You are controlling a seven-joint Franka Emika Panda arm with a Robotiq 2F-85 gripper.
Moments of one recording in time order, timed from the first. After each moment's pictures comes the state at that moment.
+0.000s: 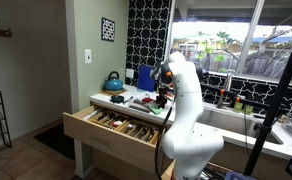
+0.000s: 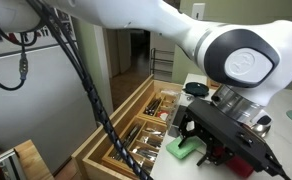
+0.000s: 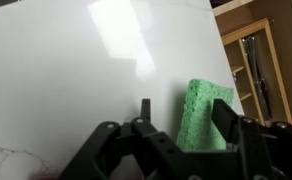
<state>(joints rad) -0.62 0.48 -0.25 -1.52 0.14 1.64 -0.82</state>
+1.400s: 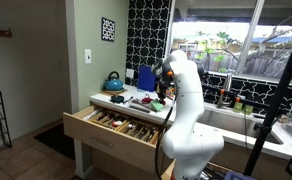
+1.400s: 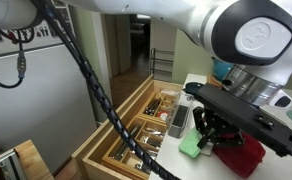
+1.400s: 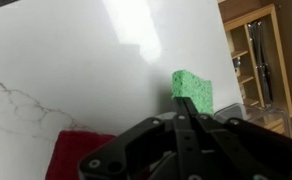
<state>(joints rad) -0.64 0.45 -0.24 -1.45 0.15 1.64 -0.83</state>
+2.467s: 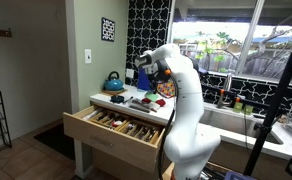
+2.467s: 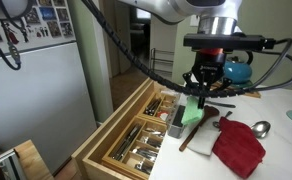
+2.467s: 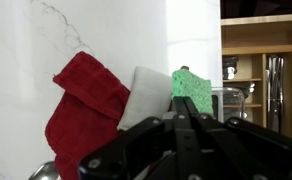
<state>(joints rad) -0.41 0.37 -0.23 -1.38 -0.19 1.60 -0.84</state>
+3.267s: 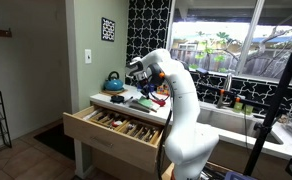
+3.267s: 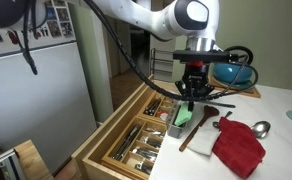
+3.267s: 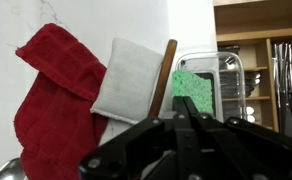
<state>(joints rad) -0.33 0.48 -0.21 -1.36 -0.24 1.60 -0.69</state>
